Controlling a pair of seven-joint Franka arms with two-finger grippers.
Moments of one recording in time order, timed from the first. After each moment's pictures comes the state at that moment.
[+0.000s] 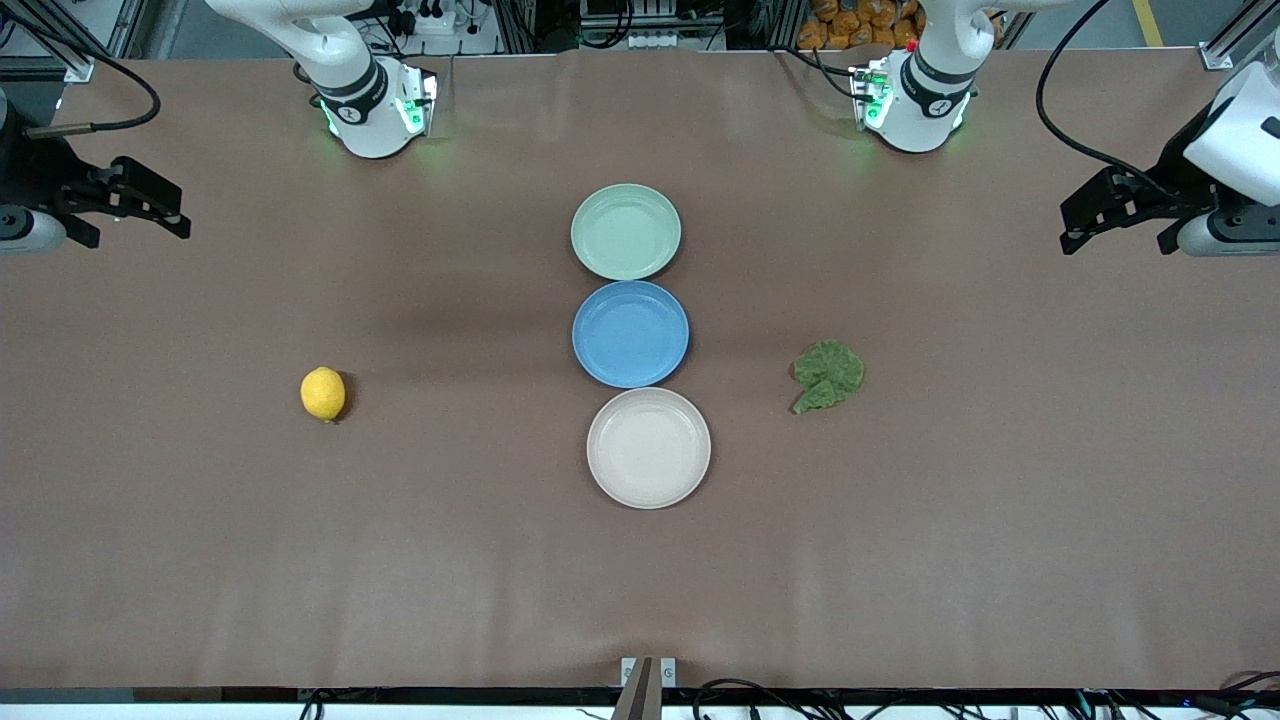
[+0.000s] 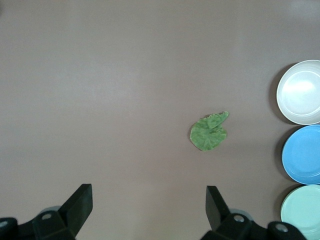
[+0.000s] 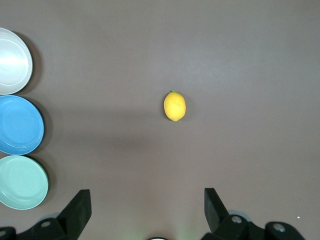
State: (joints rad) left arm -0.11 0.00 -0.04 -1.49 0.01 1.53 -0.13; right arm 0.06 -0.02 -0.02 -1.51 0.02 1.44 -0.05
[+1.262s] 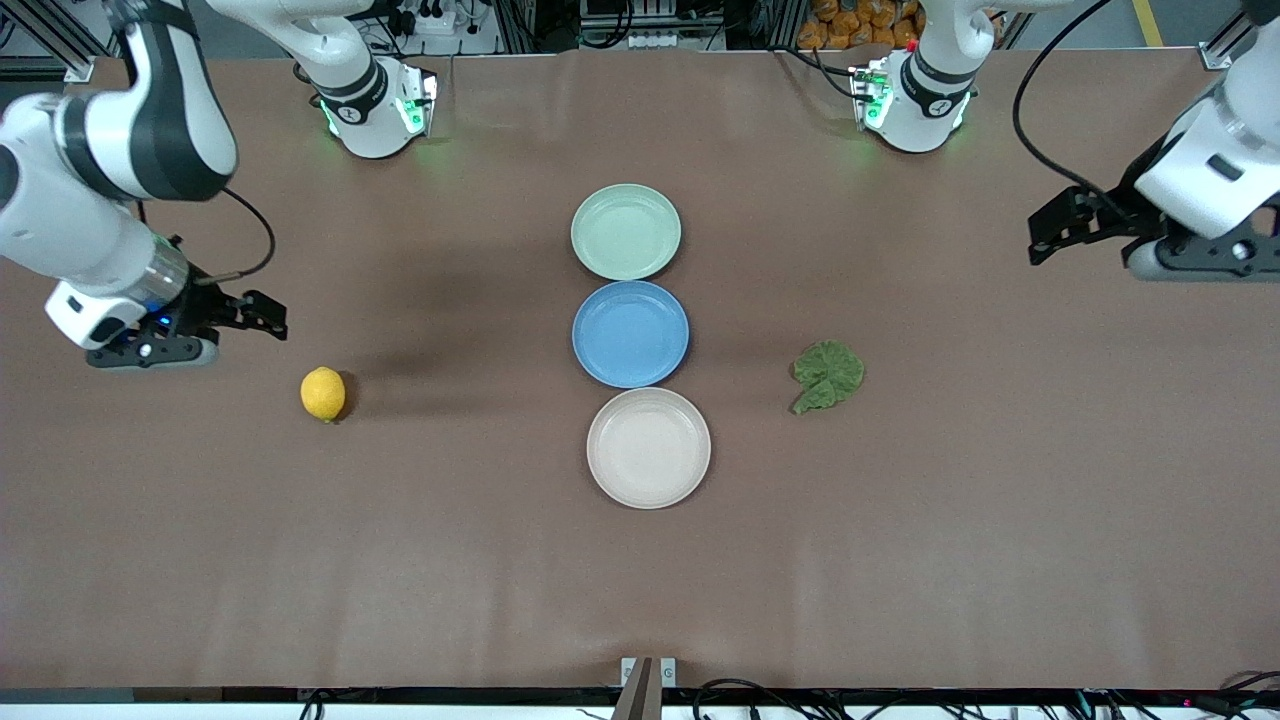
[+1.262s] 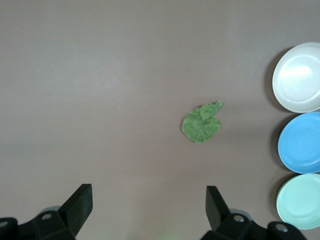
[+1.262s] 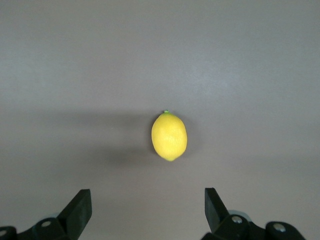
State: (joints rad) left arm -0.13 0.04 -0.04 -1.50 -0.01 1.52 -0.13; right arm 0.04 0.02 -0.03 -2.08 0.02 2.10 -0.07
